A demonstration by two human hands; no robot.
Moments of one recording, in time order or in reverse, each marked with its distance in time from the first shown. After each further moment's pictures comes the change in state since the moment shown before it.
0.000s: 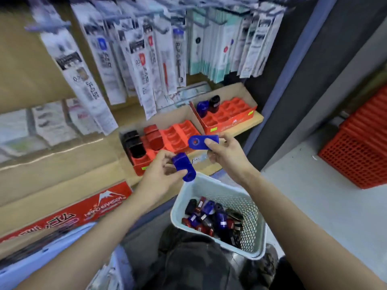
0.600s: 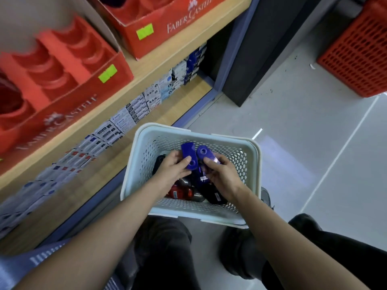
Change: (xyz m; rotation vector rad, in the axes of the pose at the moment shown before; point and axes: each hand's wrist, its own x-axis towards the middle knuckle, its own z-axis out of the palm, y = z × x) left_hand 0.058 -0.212 0.155 -0.309 -0.309 -0.679; right_hand -0.021 0.245 -0.101 0.501 0.437 0.505
